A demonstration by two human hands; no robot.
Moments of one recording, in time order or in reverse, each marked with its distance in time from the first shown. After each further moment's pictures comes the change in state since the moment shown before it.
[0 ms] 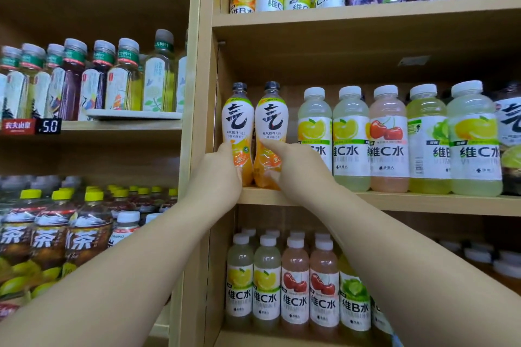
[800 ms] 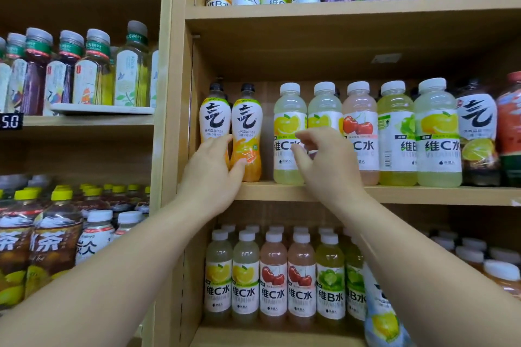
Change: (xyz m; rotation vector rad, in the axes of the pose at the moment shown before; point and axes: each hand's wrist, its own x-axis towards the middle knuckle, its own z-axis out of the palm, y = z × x) left_hand -0.014 0.025 0.011 -0.225 0.080 0.145; right_hand -0.040 0.048 -0.036 0.205 0.376 0.115
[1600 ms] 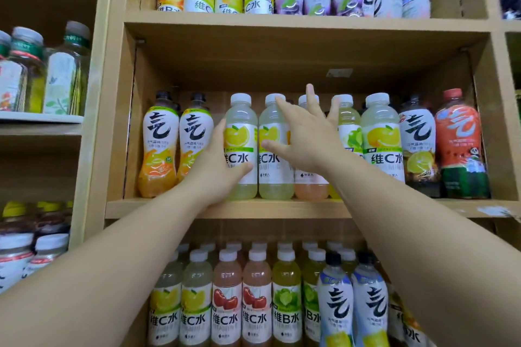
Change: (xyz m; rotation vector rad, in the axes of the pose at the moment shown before) left_hand 0.052 0.047 0.078 -0.356 -0.145 -0.001; right_hand 0.081 0.065 -0.041 -0.561 -0.203 -0.143
